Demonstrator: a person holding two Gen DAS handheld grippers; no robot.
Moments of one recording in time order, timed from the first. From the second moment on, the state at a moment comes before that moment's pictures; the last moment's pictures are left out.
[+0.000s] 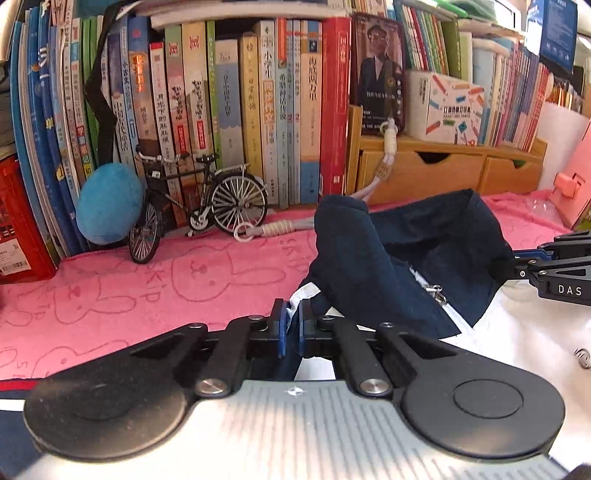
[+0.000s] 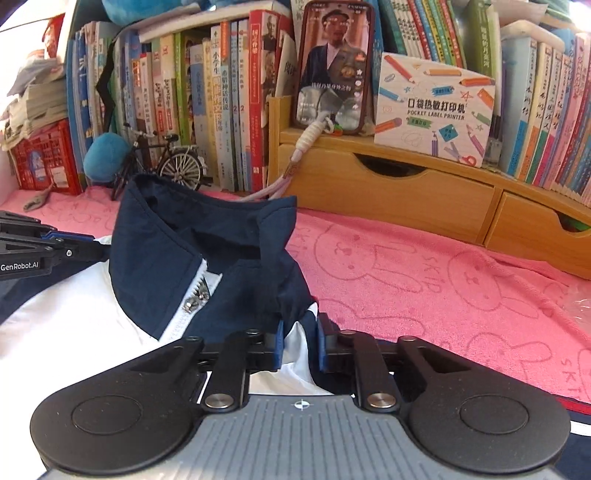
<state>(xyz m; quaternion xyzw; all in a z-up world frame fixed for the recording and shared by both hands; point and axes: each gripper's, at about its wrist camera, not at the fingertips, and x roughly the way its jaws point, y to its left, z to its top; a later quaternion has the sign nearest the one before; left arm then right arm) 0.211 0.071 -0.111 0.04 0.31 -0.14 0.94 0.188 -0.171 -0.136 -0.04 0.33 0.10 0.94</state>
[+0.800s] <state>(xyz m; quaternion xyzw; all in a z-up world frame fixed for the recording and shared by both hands) 0.249 0.051 -0.149 0.04 0.36 -0.25 0.90 0.219 -0.199 -0.142 0.02 0.35 0.19 0.92</state>
